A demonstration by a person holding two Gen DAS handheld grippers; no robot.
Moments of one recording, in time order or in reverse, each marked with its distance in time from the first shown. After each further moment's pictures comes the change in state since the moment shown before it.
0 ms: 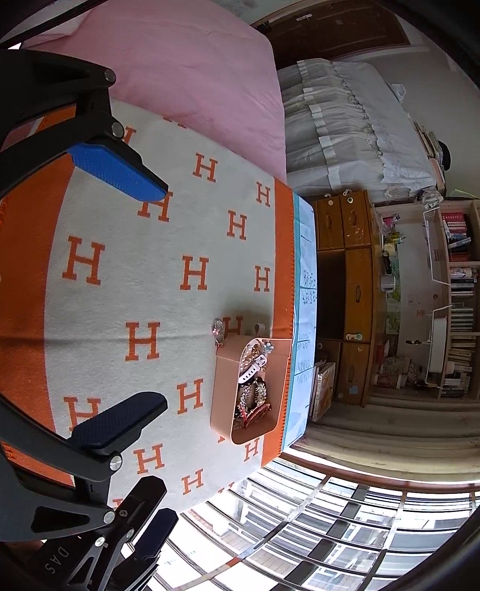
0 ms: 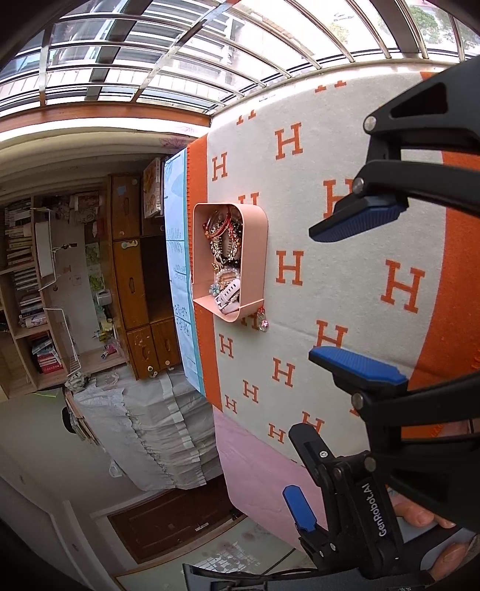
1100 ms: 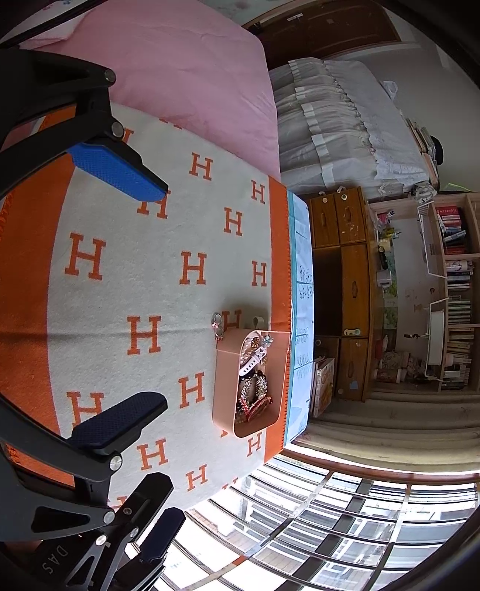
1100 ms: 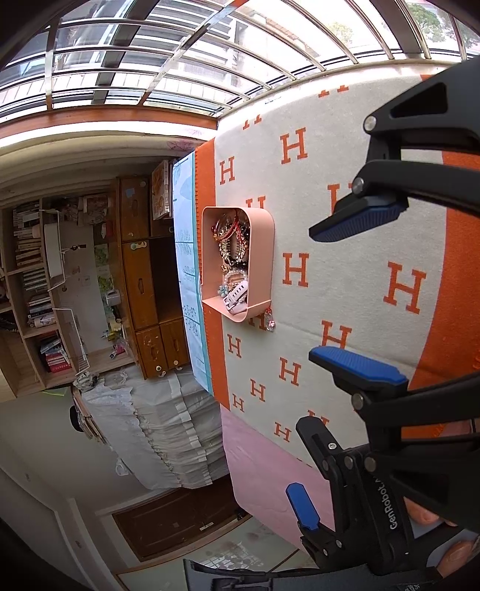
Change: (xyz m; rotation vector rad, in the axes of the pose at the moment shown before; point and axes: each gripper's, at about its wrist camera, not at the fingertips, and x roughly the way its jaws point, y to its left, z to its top) left arm -0.009 -0.008 -0.002 0.023 -0.010 0.003; right arm -0.009 0.000 0.003 0.001 -0.022 0.000
